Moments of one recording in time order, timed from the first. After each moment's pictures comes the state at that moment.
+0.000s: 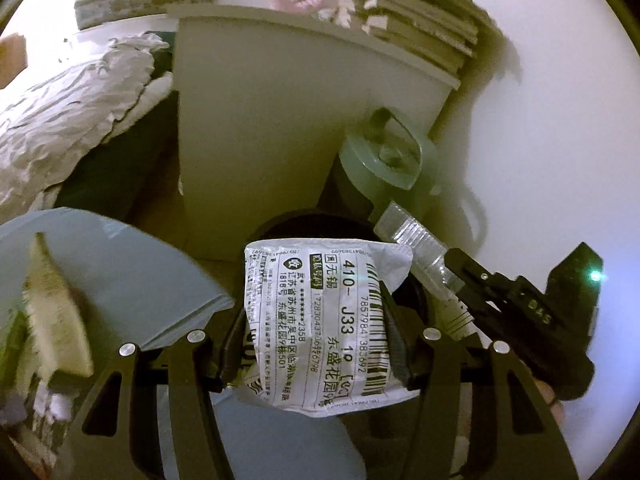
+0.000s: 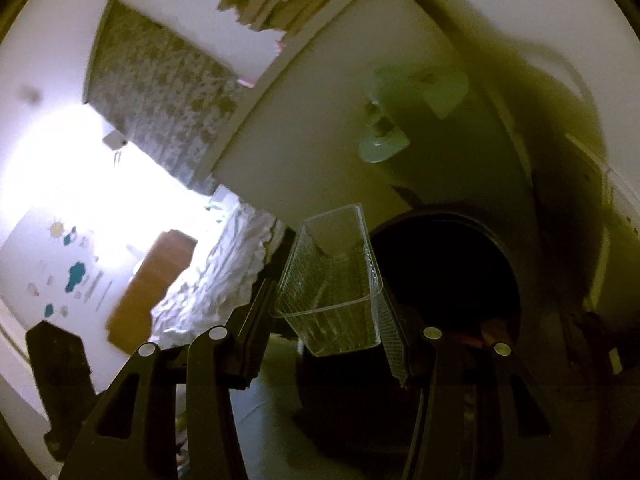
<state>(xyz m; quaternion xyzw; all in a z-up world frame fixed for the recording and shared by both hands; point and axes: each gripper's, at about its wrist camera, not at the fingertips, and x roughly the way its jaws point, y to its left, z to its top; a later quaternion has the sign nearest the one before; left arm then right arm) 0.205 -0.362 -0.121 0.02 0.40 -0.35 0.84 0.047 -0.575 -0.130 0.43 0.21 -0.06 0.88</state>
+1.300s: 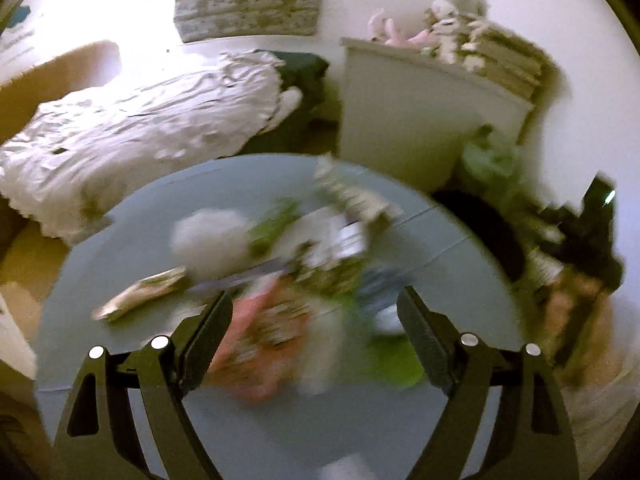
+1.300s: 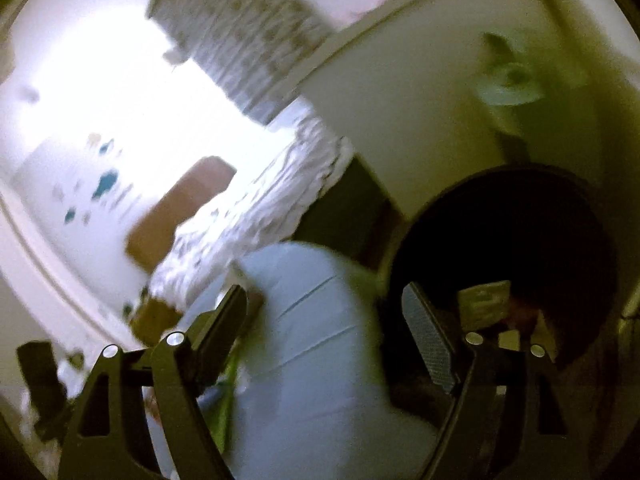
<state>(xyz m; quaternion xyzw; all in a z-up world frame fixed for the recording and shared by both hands) 0.123 -0.096 -0.111 0.05 0.37 -0.19 0.91 0.067 -0.455 -0.111 0.32 0.27 0.08 0.91</state>
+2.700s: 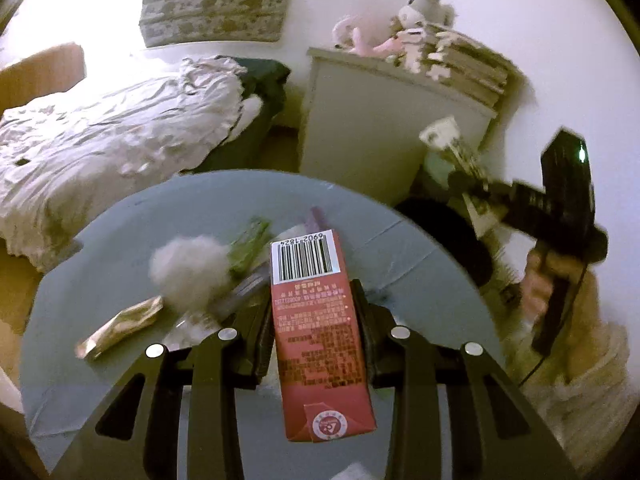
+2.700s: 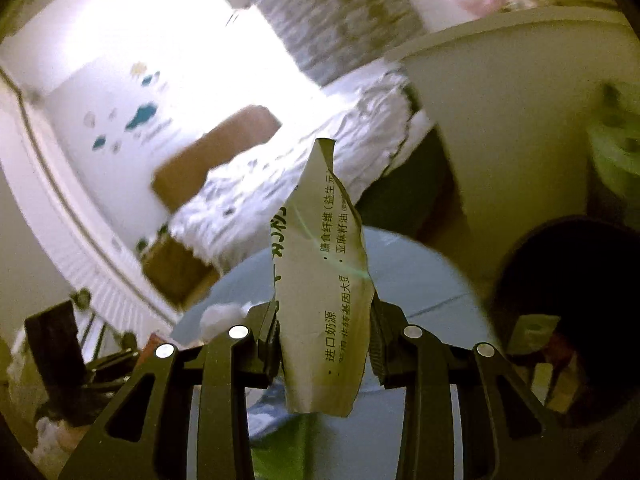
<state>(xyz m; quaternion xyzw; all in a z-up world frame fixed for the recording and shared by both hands) 0.140 -0.098 -0.093 0.02 0.35 -0.29 0.89 0.099 -0.379 -0.039 0.24 0.29 0.15 0.91</state>
